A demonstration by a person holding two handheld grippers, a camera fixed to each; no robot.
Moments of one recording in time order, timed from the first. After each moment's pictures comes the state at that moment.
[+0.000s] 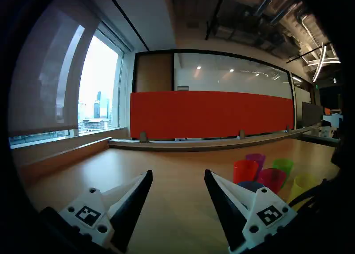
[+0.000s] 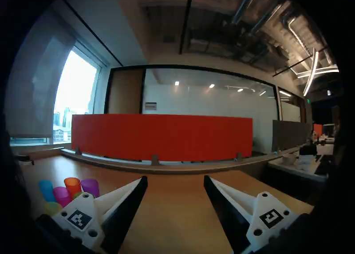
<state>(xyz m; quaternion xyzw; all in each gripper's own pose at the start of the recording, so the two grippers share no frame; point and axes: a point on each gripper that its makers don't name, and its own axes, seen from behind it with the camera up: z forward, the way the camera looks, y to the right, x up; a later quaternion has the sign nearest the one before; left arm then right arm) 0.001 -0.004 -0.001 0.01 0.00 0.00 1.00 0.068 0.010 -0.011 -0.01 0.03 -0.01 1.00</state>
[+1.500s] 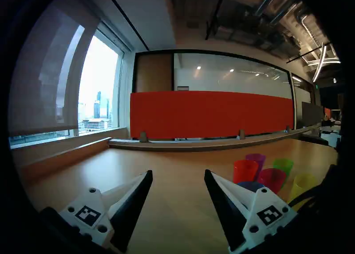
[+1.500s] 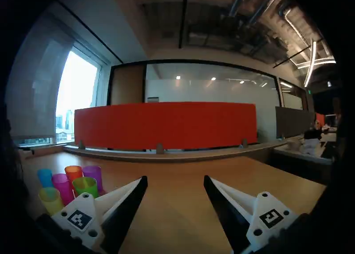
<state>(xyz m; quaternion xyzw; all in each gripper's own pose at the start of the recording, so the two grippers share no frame) 0.002 -0.004 0.000 0.01 0.00 0.00 1.00 0.004 0.003 -0.007 0.00 0.02 0.01 1.00</state>
